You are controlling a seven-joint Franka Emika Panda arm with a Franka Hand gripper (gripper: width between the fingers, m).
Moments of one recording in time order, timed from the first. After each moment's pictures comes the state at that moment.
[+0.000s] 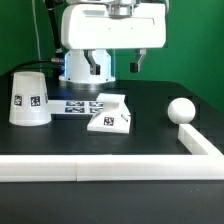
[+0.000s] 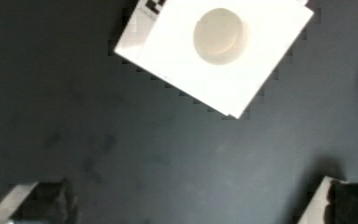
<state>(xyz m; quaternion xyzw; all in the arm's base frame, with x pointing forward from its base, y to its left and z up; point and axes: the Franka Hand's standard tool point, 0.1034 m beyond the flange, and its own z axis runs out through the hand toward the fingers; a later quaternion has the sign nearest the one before) 0.466 0.022 0.115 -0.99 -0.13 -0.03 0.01</state>
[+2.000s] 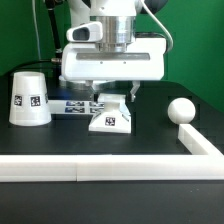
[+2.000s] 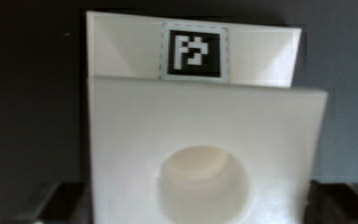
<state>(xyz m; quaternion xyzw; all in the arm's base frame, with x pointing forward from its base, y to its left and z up) 0.435 0.023 0.052 -1.00 0.05 0.00 0.02</state>
